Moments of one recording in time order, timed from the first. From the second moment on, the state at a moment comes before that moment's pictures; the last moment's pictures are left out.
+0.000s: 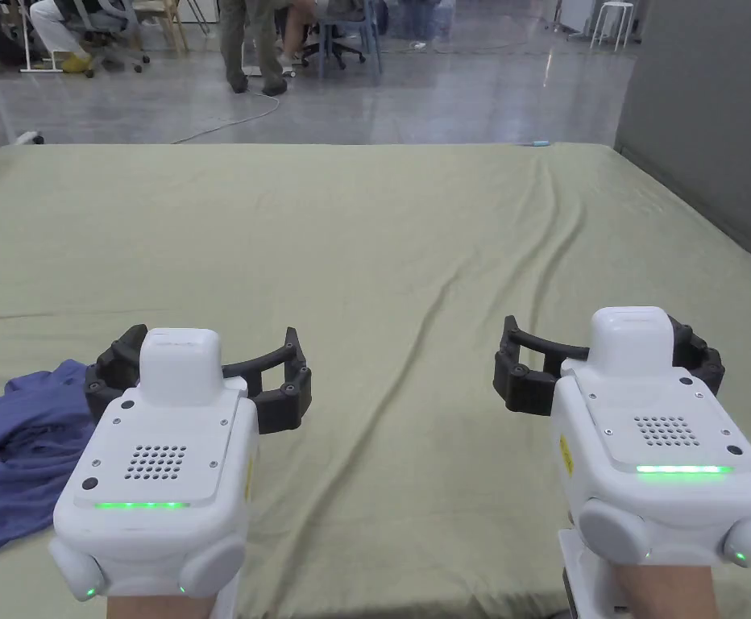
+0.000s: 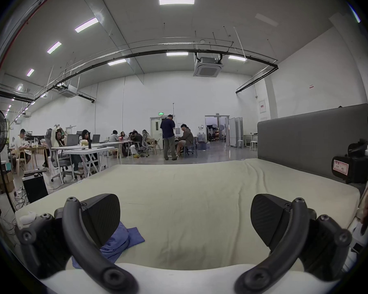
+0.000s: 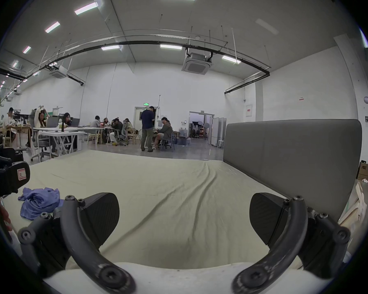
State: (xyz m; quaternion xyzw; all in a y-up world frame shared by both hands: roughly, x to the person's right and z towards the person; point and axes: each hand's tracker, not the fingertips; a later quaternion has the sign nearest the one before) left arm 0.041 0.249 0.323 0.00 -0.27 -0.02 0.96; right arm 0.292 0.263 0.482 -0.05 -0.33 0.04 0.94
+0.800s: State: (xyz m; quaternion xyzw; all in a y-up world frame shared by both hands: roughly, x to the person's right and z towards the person) left arm 0.047 0.247 0.321 0.00 -0.28 -0.02 0.96; right arm 0.299 0.256 0.479 -0.05 -0.33 0.03 0.94
